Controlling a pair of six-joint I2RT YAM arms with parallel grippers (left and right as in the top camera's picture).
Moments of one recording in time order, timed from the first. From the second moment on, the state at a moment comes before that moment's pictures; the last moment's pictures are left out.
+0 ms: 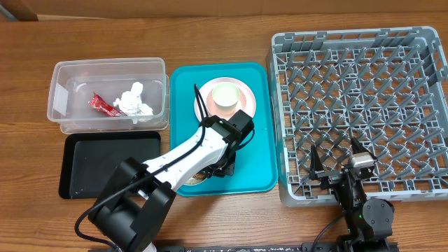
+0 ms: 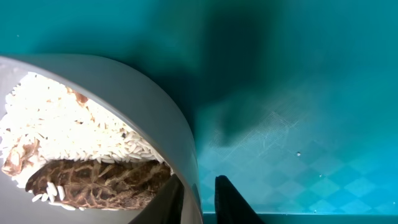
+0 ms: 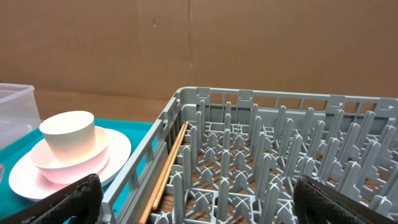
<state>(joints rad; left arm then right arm) -0.70 1.81 1.15 -1.01 -0.11 -0.58 0.12 0.01 0.02 -0.03 -0.06 -0.01</state>
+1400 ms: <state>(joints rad) -0.70 1.81 1.32 -1.13 0.03 -0.44 0.12 0.01 0.02 -0.03 -0.06 -0.01</state>
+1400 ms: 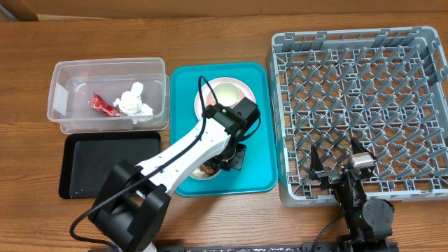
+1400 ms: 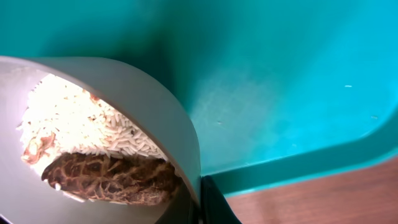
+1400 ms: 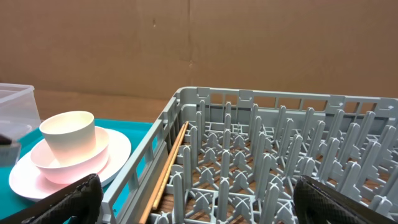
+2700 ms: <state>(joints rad) 0.00 1.39 1.50 -1.41 0.20 -0.24 0.12 0.01 0.02 -0.03 -0.06 -0.01</state>
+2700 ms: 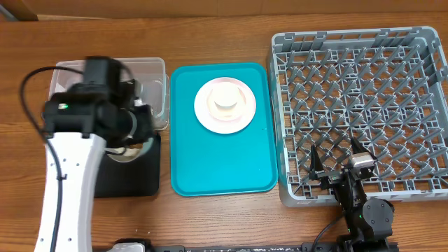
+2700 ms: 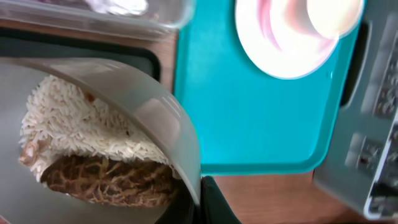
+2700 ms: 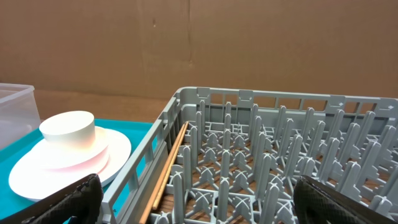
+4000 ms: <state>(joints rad) 0.81 1.39 0.93 -0.91 1.02 -0.06 0.12 0.01 0.02 -0.03 -0.06 -0.01</state>
